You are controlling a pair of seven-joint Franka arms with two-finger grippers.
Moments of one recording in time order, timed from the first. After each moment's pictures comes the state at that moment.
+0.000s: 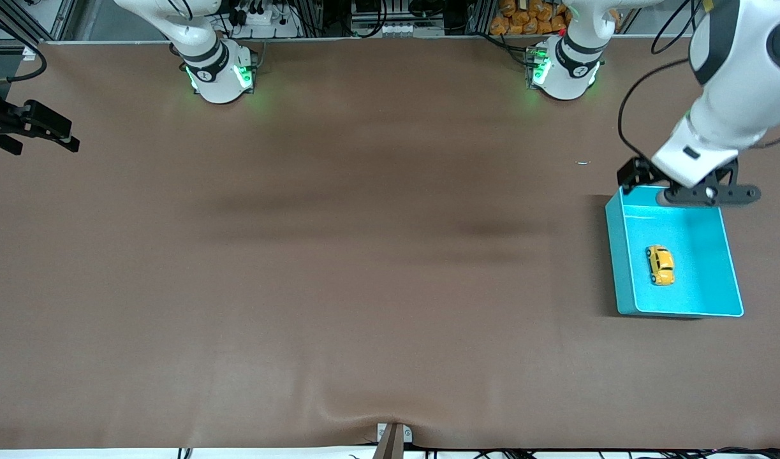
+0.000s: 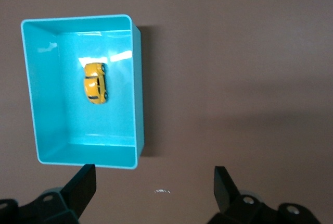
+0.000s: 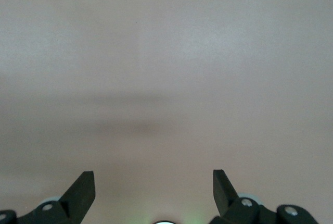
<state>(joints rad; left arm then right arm) -0.02 -0.10 -0.14 -1.90 0.07 1.78 -0.11 -0.09 -0.06 0.05 -1.56 0.04 1.46 -0.06</state>
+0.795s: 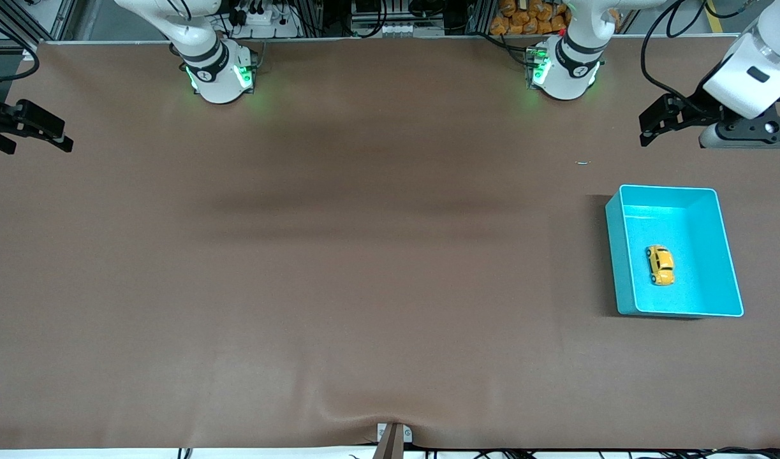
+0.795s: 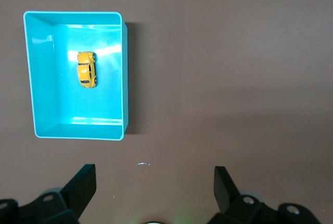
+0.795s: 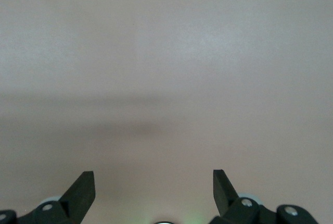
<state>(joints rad) -0.04 -0.12 -0.11 -1.66 0.00 1.55 -0.11 -0.10 -0.06 0.05 -1.56 0.04 1.46 -0.06</state>
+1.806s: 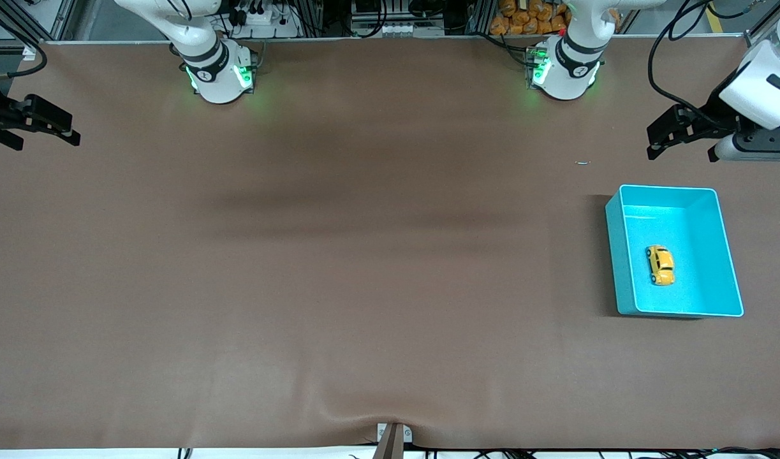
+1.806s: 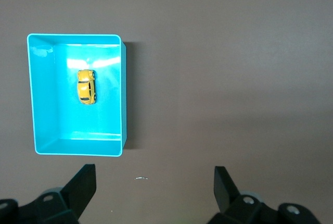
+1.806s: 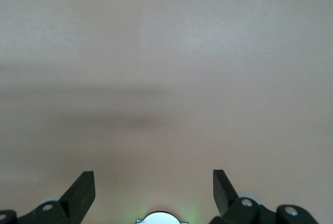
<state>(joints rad) -0.04 -0.03 -0.11 -1.54 0.00 1.55 -0.11 -0.10 -0.06 0.06 -1.55 0.04 1.42 -0.10</state>
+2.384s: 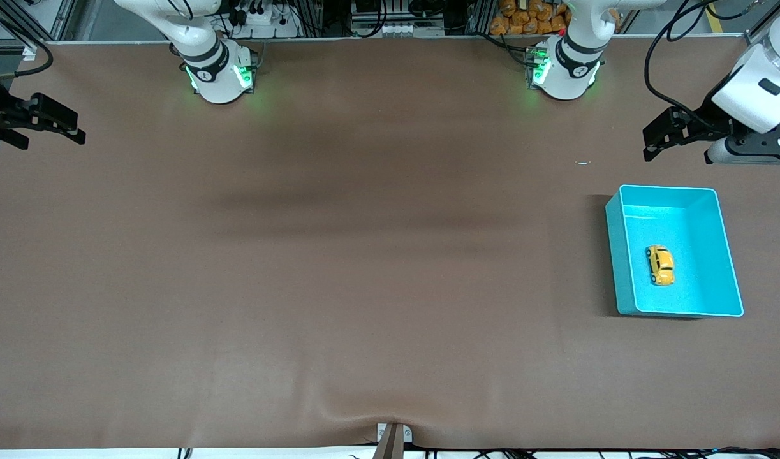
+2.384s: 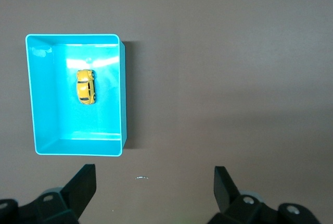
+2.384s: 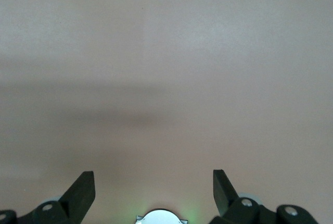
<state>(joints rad) -0.05 -0.03 -0.11 -1.54 0.01 1.54 -0.11 -0.09 -0.06 0.06 -1.55 0.04 1.41 -0.10</state>
